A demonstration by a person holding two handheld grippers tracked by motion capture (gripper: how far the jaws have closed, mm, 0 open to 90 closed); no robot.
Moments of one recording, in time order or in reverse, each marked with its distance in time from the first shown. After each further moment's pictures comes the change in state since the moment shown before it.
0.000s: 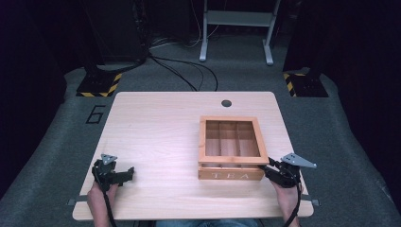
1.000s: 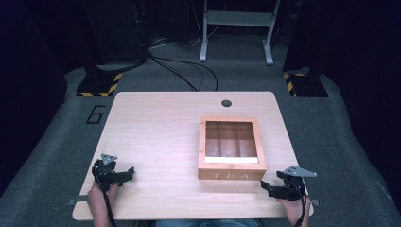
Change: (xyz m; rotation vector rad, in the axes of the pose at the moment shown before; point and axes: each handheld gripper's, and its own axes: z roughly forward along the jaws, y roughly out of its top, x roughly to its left) left arm 0.000 0.000 0.000 -0.002 0.001 0.001; right arm -0.019 -0.046 -0.010 0.212 -0.027 -0.026
